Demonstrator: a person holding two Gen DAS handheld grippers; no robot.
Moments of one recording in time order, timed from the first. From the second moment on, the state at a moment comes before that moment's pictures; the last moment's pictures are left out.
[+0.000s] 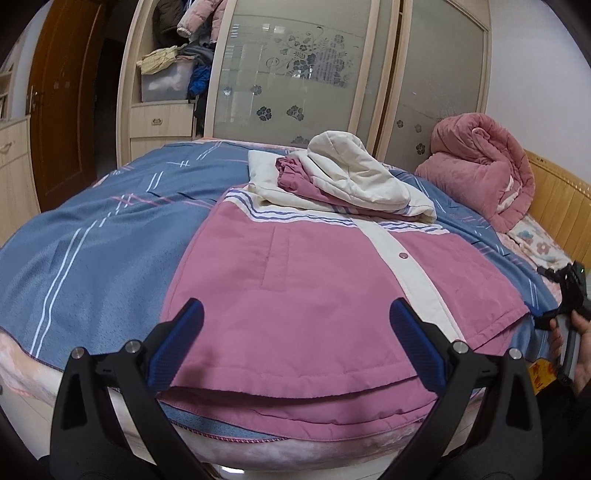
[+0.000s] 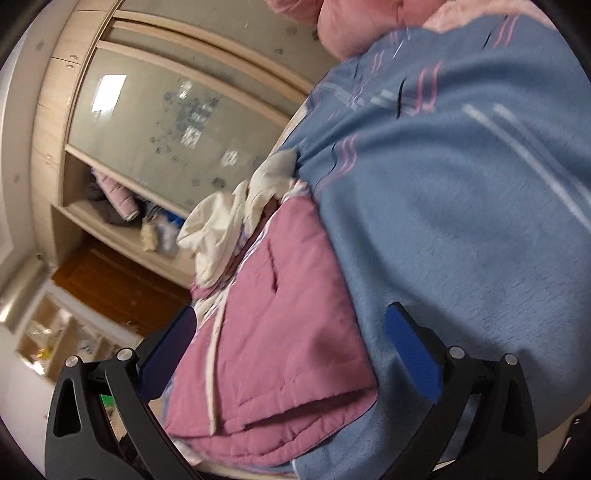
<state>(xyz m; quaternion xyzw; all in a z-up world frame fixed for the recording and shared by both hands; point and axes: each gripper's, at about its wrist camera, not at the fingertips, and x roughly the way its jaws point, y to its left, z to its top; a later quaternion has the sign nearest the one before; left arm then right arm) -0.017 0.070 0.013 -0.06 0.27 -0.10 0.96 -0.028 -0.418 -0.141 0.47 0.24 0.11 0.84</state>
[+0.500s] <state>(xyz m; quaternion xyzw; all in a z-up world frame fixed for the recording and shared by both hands) -0.014 0.056 0.010 -0.05 0.27 -0.11 0.95 -0.024 -0.392 -0.151 0.42 0.30 0.13 0.84</state>
